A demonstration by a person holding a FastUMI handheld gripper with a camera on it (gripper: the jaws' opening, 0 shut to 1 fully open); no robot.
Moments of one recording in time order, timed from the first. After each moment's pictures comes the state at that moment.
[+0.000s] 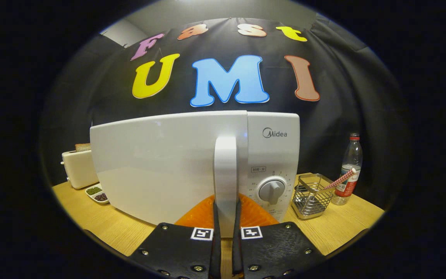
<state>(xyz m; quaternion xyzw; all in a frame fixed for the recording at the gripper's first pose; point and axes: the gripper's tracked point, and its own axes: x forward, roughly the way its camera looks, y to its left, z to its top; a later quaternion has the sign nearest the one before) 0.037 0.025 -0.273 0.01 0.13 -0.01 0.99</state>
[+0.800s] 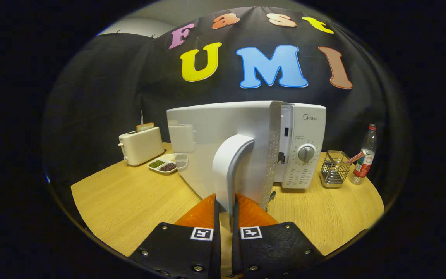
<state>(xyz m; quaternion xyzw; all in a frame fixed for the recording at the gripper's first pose) -0.113 0.116 -0.249 0.03 0.23 0.17 0.96</state>
